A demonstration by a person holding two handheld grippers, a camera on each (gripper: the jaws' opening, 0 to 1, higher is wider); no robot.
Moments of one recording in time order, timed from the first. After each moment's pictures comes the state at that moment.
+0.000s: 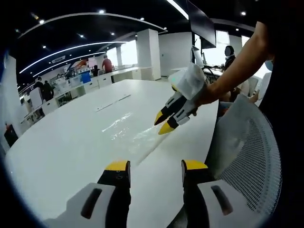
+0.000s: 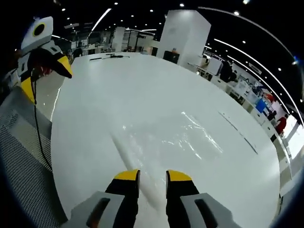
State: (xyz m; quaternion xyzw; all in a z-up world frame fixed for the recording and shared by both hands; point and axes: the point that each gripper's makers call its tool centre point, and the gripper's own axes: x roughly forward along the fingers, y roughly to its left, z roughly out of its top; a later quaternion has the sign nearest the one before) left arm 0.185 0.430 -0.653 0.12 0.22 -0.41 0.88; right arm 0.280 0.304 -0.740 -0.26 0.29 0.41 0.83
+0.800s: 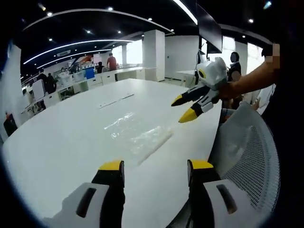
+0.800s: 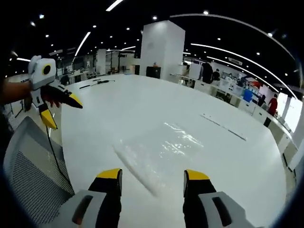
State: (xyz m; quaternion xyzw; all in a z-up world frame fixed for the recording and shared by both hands) left arm 0.192 0.435 -0.654 0.08 0.23 -0.39 0.89; right arm 0.260 0.255 -0.693 -0.15 0.26 0.37 0.88
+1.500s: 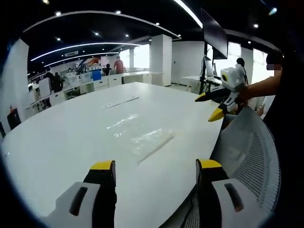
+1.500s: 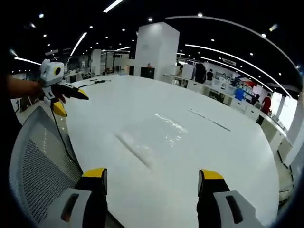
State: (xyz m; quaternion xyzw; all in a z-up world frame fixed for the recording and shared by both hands) left arm 0.184 0.442 -0.663 0.07 0.21 -0.37 0.90; right arm 0.205 0.188 -0.680 -0.16 0.26 0.34 0.89
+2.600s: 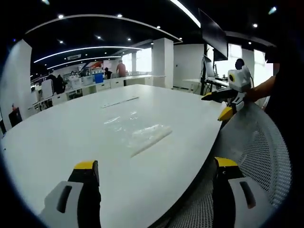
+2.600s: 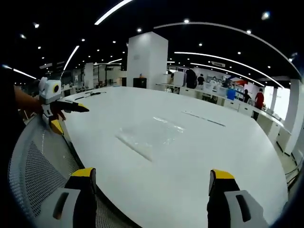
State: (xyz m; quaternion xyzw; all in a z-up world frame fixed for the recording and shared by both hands) left arm 0.165 0.424 -0.682 0.06 0.19 -0.36 0.91; right arm 0.186 0.179 -0.691 -0.11 0.22 0.32 0.91
